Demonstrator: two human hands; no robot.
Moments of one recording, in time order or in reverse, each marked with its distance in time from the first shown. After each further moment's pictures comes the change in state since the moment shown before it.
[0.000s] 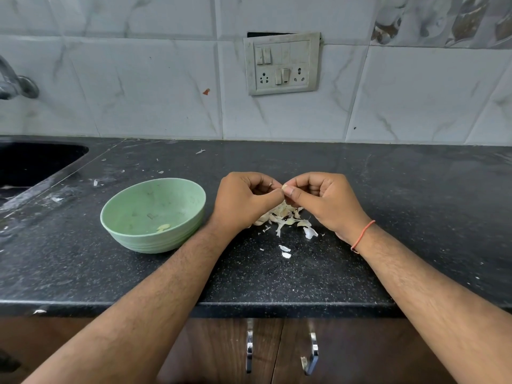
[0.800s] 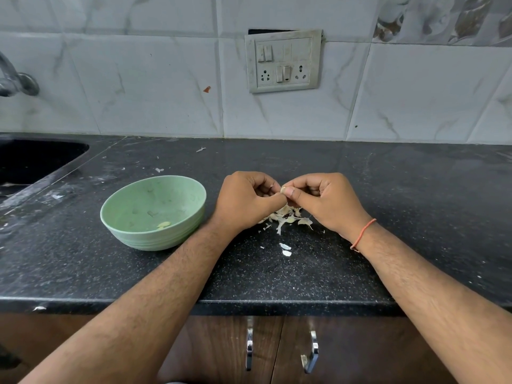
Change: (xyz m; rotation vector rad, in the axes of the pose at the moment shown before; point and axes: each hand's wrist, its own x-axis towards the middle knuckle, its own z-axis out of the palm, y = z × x) left_hand 0.001 0.000 0.003 0.142 -0.001 0.010; right_hand 0.001 0.005 -0.001 -0.156 -0.024 -0.015
